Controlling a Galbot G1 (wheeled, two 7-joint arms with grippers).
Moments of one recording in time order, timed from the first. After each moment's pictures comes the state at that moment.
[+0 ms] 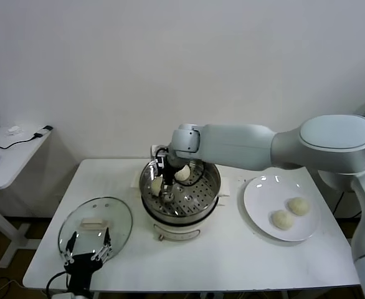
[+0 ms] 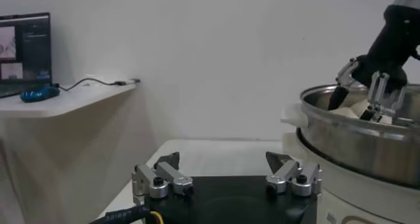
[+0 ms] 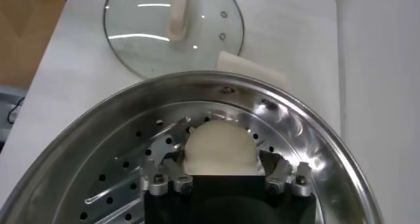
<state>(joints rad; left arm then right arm) 1.83 -1.54 -0.59 -2.21 -0.05 0.07 -0.15 0.58 1.40 -1.53 1.14 0.90 -0.42 -0.68</state>
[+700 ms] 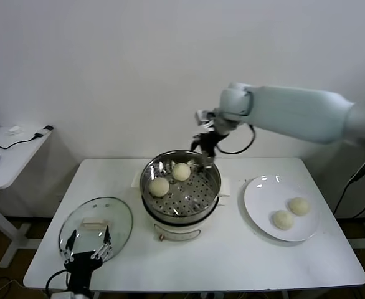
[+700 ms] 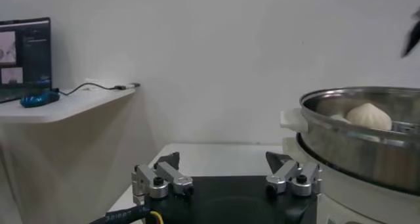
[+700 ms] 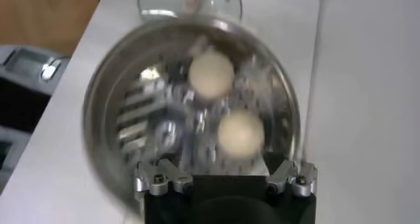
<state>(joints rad) 1.82 -1.54 -0.59 -2.21 -0.04 0.07 -0.15 0.85 0.99 -1.63 1.26 0.74 -0.18 -1.02</state>
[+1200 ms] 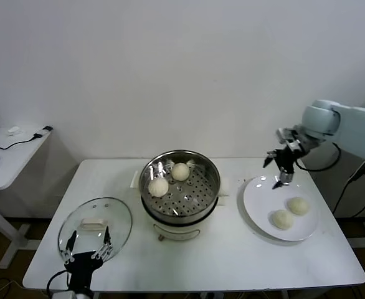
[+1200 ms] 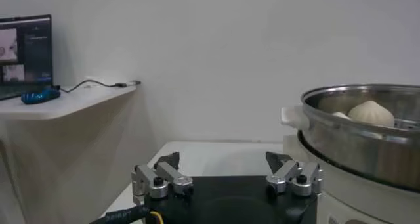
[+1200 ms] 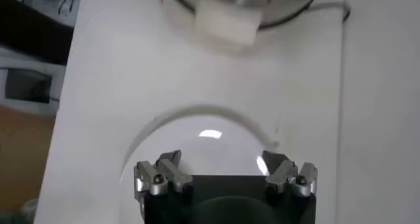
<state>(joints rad) 1.82 -1.56 -0.59 -2.20 -0.03 0.07 -0.15 0.72 0.66 -1.62 1.28 0.45 -0.14 -1.07</state>
